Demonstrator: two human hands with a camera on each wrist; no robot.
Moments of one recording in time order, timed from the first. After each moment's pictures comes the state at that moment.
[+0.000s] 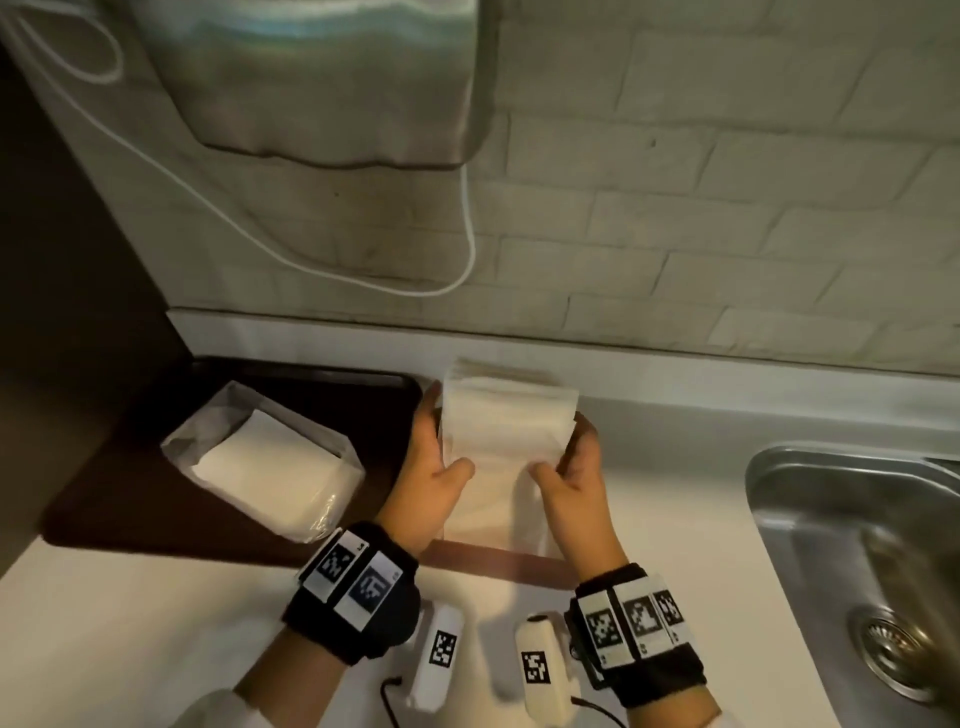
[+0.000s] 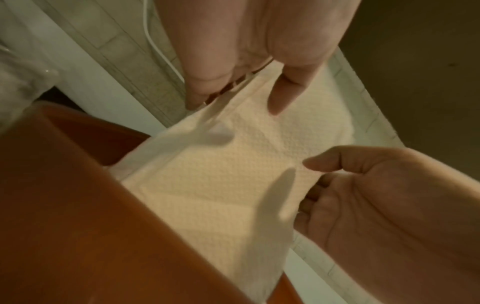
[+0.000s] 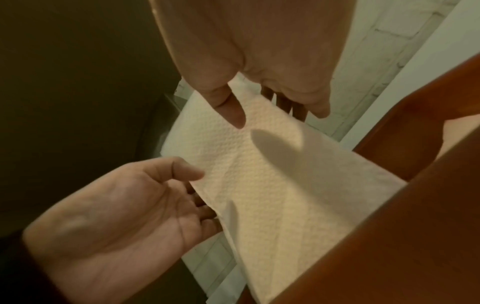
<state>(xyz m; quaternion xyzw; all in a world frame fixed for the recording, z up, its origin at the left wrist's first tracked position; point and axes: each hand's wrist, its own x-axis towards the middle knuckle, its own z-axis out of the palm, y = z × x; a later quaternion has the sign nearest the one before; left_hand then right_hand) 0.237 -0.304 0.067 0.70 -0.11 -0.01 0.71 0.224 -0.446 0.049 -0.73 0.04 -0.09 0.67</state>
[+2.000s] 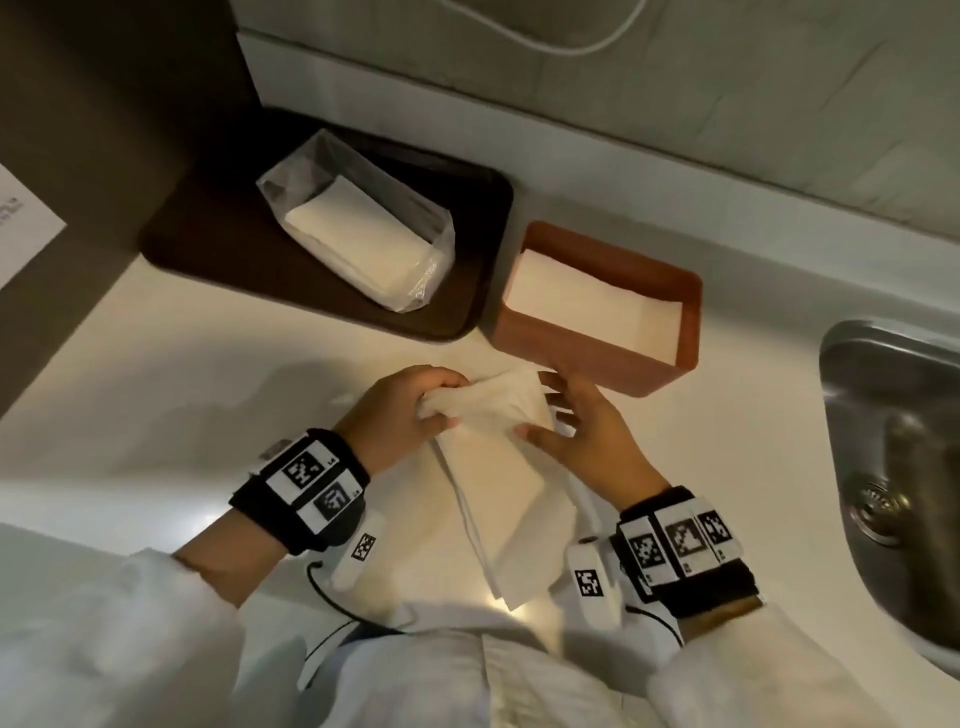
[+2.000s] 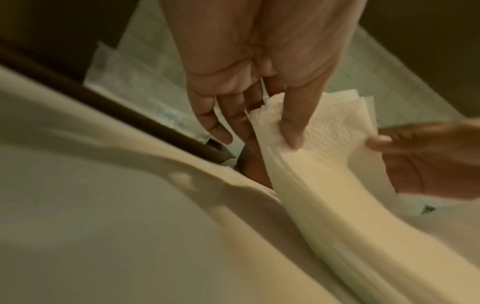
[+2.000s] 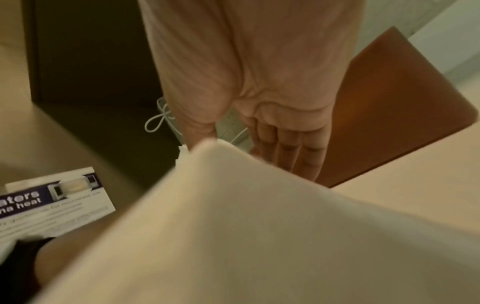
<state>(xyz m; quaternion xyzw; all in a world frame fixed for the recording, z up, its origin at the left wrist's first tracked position) 0.114 -0.178 -0.018 0.88 -0.06 -0.11 0.47 0.116 -0.393 -0.002 -0.87 -0.05 0.17 0.47</state>
